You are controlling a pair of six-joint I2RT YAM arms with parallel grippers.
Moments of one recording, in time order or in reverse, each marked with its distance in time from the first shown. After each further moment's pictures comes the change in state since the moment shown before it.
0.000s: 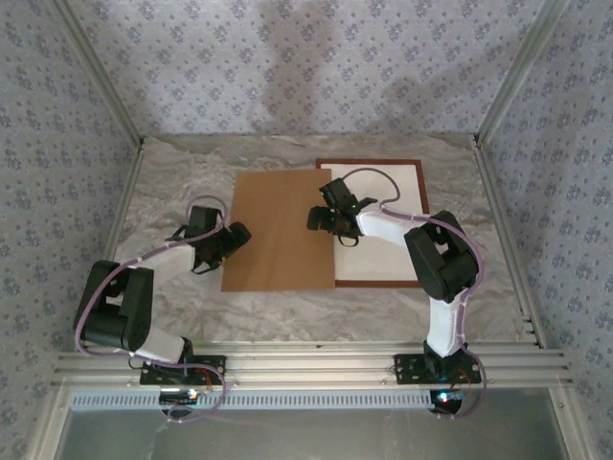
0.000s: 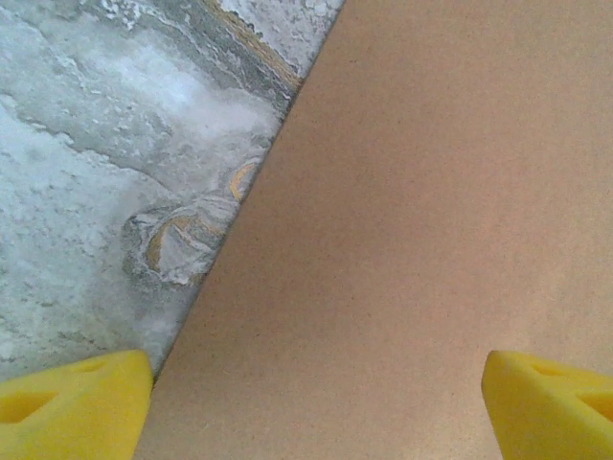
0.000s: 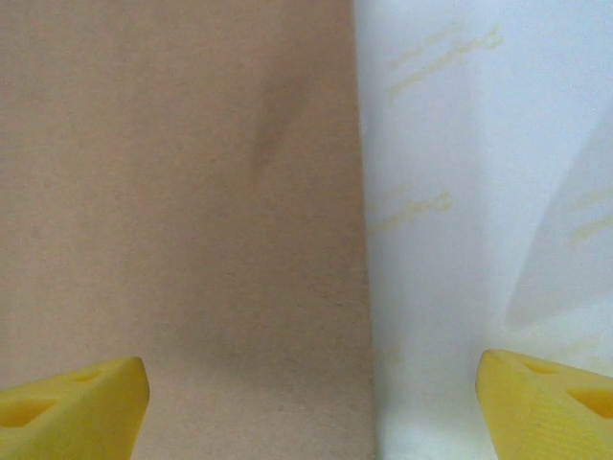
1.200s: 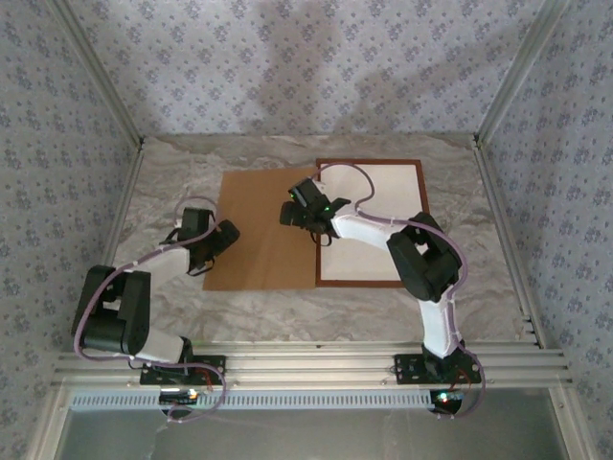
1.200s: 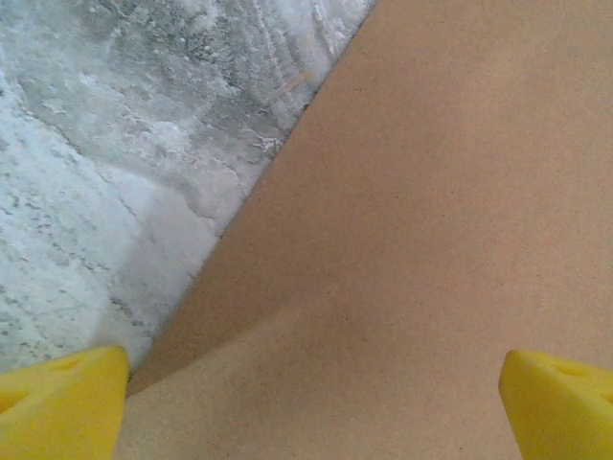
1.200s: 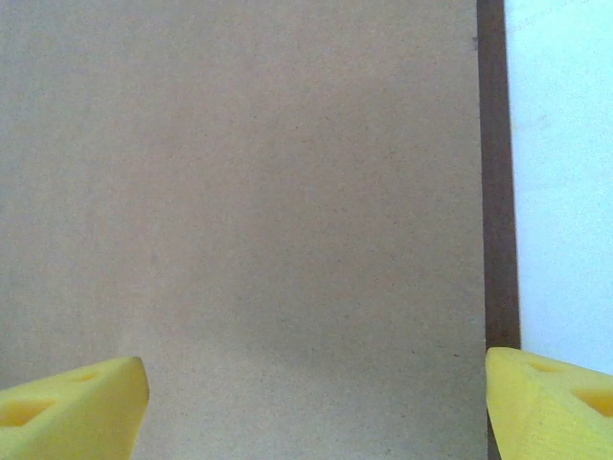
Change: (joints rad) left arm 0.045 -0.028 -0.037 0.035 -0.138 0.024; right arm 0.148 0.083 0.169 0.019 0.116 0.087
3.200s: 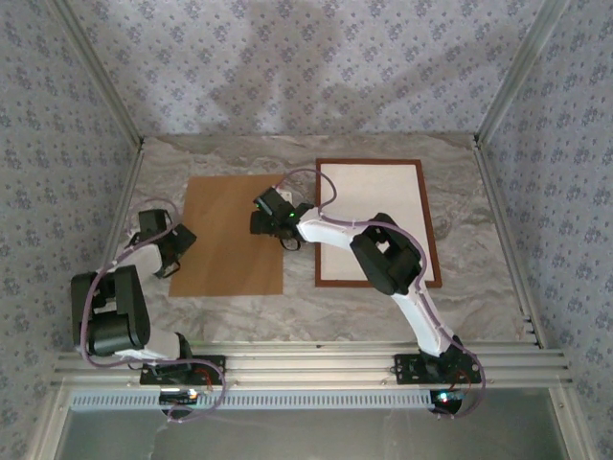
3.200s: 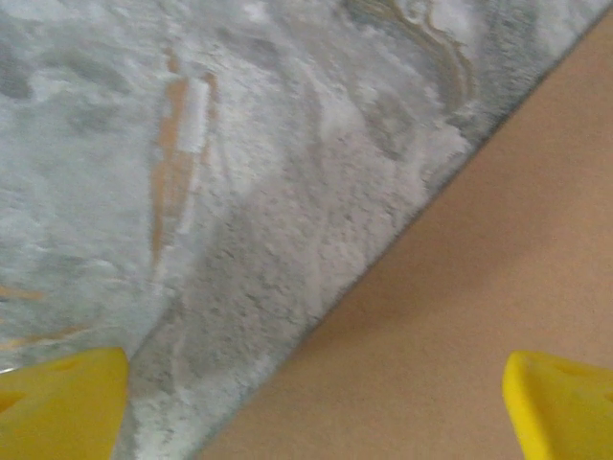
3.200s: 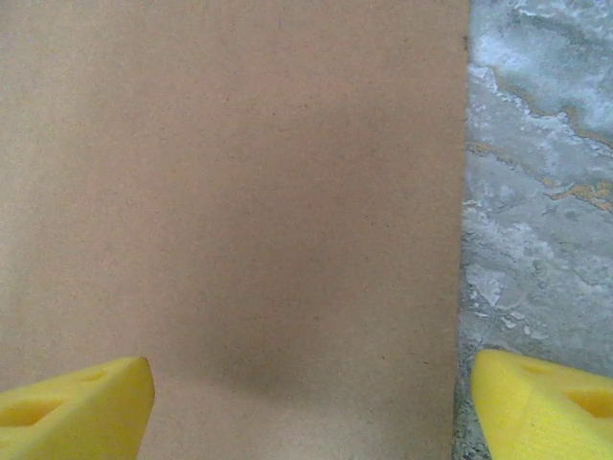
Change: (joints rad) left arm 0.346 -0.011 0.005 -0.087 -0.063 0.132; right arm 0.119 0.270 0.298 -0.043 0.000 0.015
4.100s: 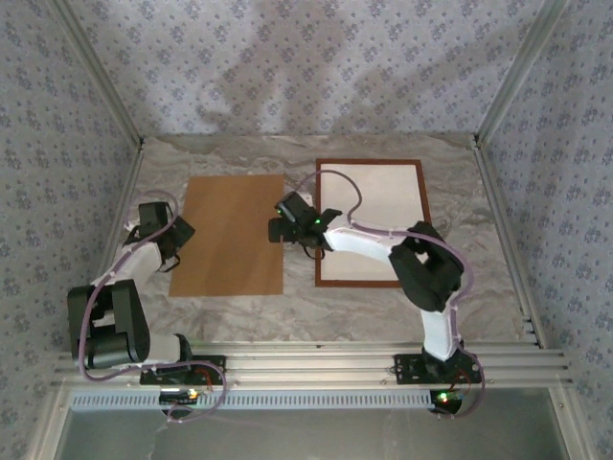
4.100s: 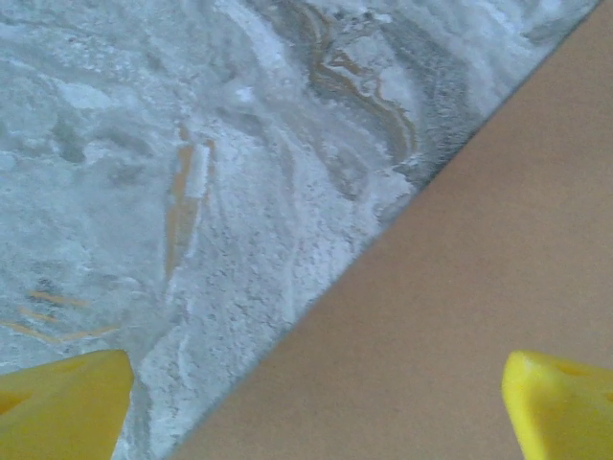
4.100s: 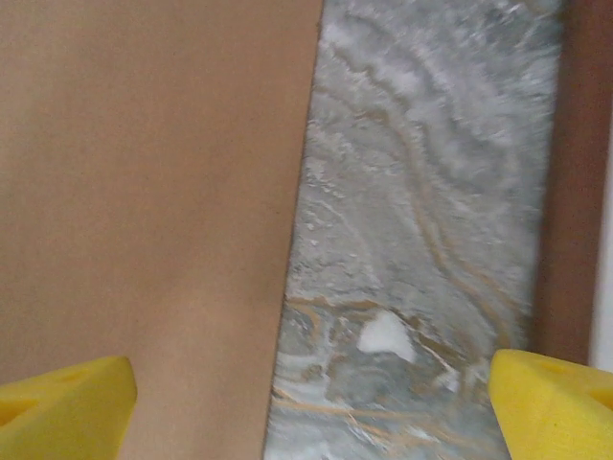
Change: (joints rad) left arm -0.018 -0.065 0.068 -0.106 -0.105 0.000; right arm -0.008 -0.293 -0.310 -0.004 0.037 -0.078
